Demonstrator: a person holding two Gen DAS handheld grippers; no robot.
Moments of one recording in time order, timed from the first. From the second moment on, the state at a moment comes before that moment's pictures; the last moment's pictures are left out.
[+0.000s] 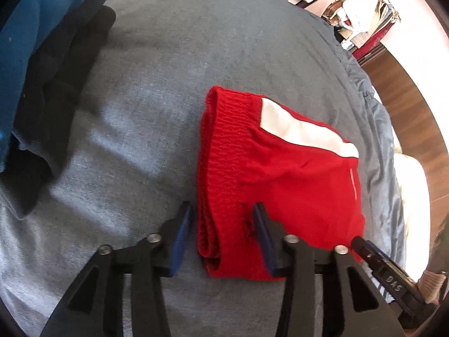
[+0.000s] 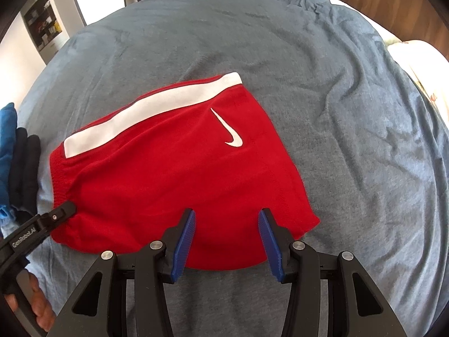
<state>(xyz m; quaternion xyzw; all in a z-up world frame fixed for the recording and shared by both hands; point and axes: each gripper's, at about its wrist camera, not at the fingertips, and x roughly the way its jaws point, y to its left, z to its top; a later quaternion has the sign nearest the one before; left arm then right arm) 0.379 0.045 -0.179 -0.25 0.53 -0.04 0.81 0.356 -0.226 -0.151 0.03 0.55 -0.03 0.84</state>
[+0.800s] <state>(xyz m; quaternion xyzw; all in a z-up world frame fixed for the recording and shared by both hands) 0.383 0.011 -0.138 -0.18 0.52 -0.03 0.84 0.351 -0.238 -0.171 0.04 0.57 -0.04 0.82</state>
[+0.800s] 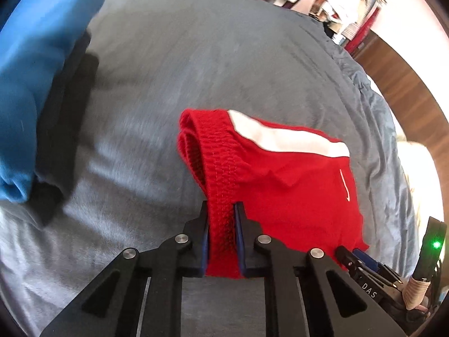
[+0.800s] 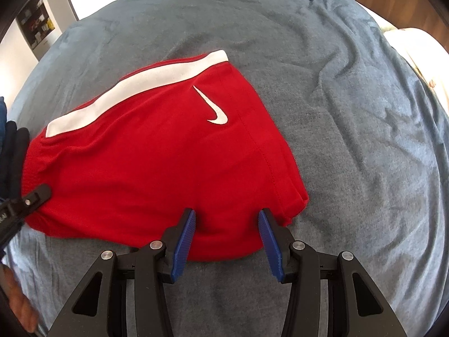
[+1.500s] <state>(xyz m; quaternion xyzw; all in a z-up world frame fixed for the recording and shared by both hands) 0.417 -0.143 -0.095 0.00 0.48 -0.12 0.87 0.358 -0.289 -0.126 0.07 0.50 -0.01 0.86</state>
